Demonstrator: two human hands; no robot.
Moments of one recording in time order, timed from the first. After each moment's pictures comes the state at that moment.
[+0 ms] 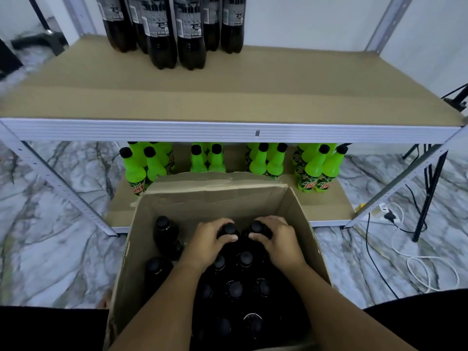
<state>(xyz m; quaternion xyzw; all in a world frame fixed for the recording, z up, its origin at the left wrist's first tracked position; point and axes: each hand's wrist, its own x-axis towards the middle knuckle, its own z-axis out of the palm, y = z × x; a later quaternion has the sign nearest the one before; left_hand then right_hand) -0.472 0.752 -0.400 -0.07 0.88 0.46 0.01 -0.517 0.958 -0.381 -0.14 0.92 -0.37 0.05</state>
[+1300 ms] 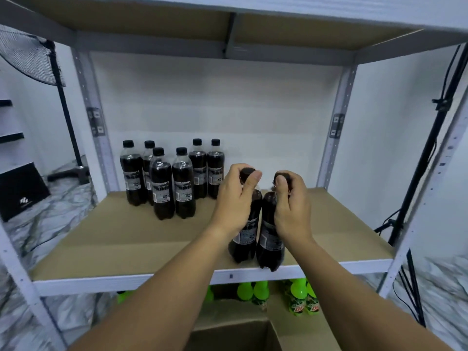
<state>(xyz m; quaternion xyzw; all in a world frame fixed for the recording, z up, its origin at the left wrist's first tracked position) -0.614 0.818 -0.016 0.11 0.76 0.56 -0.32 -0.645 0.948 -0.039 -0.20 0.72 -0.57 -0.34</state>
